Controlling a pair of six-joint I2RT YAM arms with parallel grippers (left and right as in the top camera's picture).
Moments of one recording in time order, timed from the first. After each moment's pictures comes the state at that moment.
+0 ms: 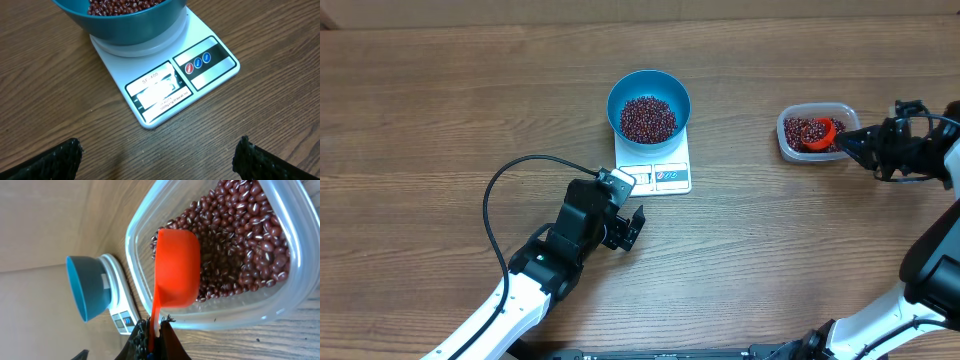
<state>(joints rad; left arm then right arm) -0.55 1.17 0.53 -0.06 -0.06 0.02 -0.56 1.93 1.39 -0.91 -0.93 0.05</state>
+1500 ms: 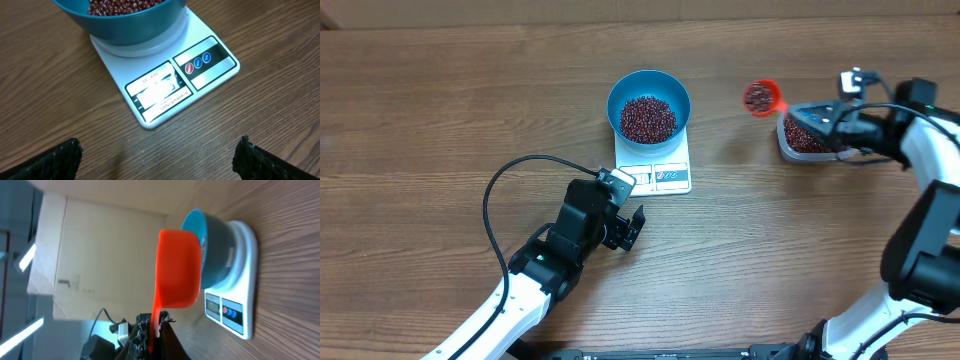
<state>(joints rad) -0.55 1.17 0.53 -0.06 -0.06 0.02 -0.32 1.93 1.39 -0.83 -1.44 -0.02</state>
